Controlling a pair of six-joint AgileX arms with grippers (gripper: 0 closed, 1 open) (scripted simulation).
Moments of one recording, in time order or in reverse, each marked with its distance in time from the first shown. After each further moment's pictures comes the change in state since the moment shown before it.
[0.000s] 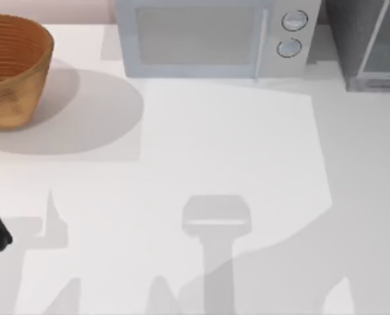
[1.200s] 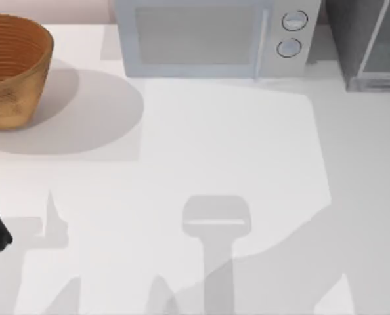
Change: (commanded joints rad) left arm 0.000 0.000 0.000 0.000 0.000 0.000; right arm -0.003 -0.046 0.010 -0.055 -0.001 0.002
